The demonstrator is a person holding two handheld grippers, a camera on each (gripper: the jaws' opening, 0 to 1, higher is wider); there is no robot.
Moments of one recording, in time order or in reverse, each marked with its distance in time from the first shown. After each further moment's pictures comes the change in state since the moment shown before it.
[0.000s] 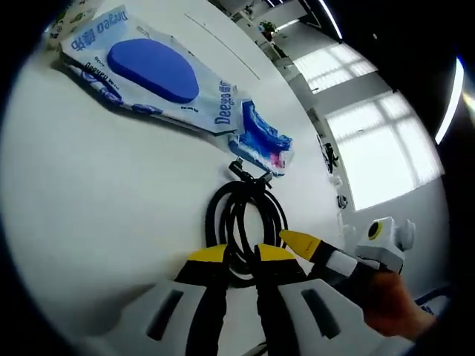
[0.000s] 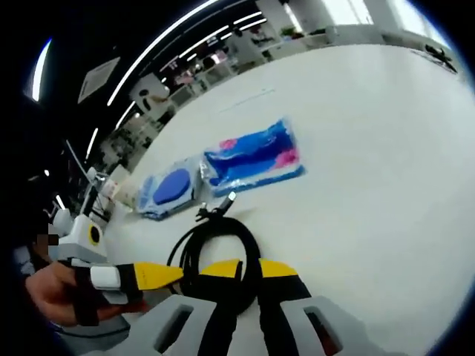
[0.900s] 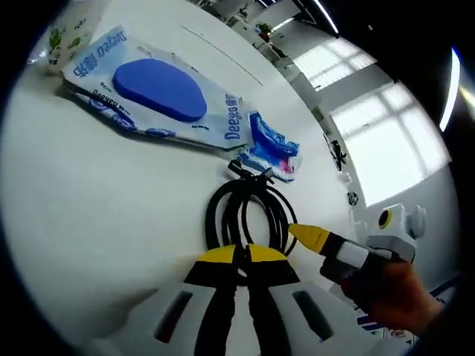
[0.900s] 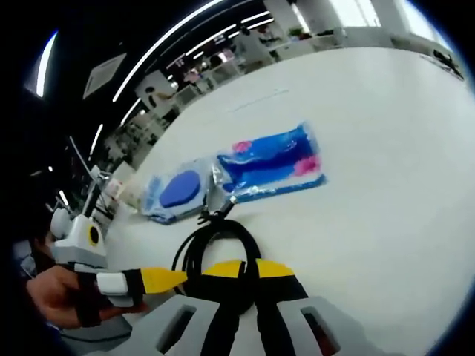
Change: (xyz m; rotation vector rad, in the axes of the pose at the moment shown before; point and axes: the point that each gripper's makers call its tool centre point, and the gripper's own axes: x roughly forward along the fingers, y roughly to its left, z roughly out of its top) left arm -0.012 0.011 0.014 0.055 -0.027 0.055; right arm 0.009 0.017 0.009 -0.018 0.000 0.031
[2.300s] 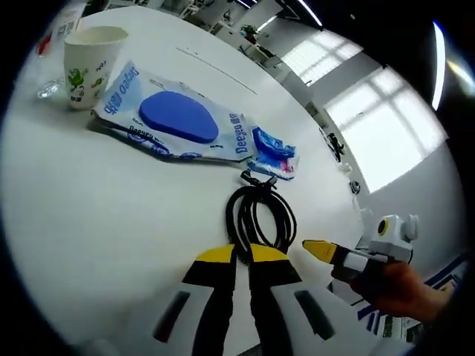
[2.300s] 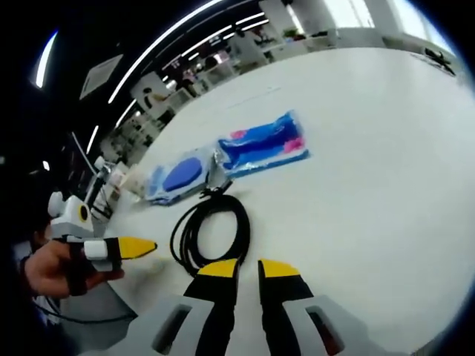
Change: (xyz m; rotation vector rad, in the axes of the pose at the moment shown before) left arm -0.052 0.021 0.009 0.118 -0.014 0.014; right arm -0.039 0.009 -0.037 0.012 -0.009 -0.037
